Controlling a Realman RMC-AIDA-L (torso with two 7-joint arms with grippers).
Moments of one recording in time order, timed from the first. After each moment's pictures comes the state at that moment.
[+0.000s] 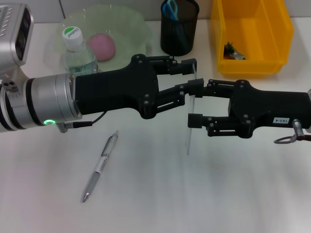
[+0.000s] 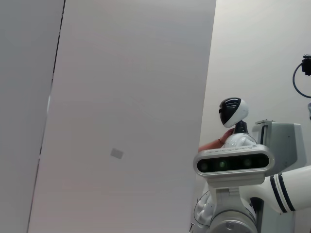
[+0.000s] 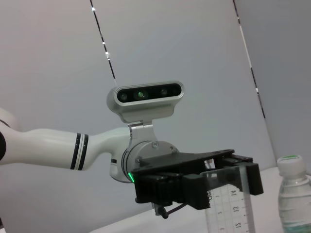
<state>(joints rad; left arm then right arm) -0.52 -2.08 1.27 0.63 1.30 1.61 -1.23 0.50 2.08 -0.89 -0.66 -1.72 -1.76 1.35</state>
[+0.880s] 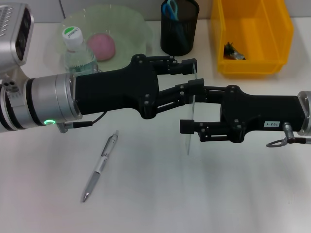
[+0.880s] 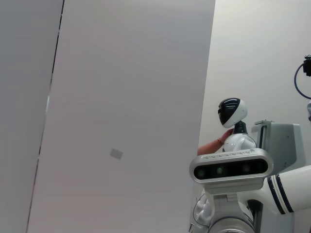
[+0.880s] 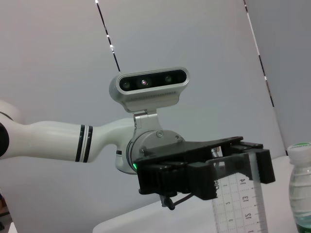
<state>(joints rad) -0.52 -2.08 1.27 0.63 1.30 1.61 -1.23 0.52 2.08 -0.92 -0.63 -1.72 -1.74 1.36</state>
